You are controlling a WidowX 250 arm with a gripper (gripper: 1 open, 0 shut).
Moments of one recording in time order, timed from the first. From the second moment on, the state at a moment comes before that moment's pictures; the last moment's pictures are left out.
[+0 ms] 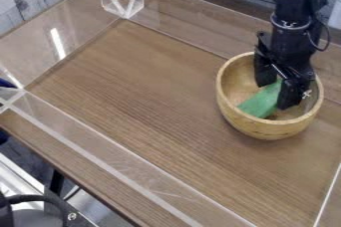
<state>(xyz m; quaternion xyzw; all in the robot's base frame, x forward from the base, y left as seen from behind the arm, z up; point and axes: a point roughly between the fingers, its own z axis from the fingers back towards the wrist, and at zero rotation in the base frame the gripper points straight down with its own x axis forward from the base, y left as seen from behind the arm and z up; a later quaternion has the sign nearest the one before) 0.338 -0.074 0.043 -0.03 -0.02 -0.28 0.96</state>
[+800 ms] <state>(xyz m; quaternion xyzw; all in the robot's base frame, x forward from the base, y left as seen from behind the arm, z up) 0.346 -0.077 0.030 -0.03 -0.01 -0.28 0.96</state>
